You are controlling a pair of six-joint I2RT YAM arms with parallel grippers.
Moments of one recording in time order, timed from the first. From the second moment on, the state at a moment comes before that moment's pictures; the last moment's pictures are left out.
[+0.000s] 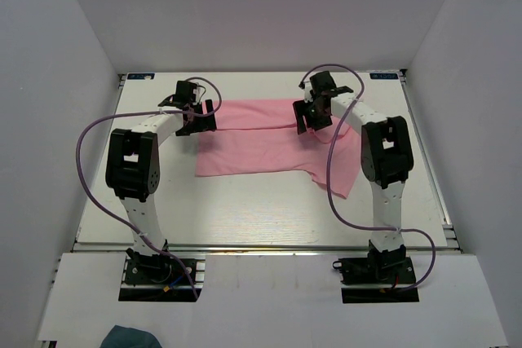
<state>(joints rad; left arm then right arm) -0.17 1.96 1.40 -0.40 -0.04 -0.27 0.33 2.16 1.71 -0.63 -0.16 -0.01</state>
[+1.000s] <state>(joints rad) -0.17 1.96 1.40 -0.40 -0.04 -0.27 0.38 2.19 1.70 -0.63 -0.06 0.03</state>
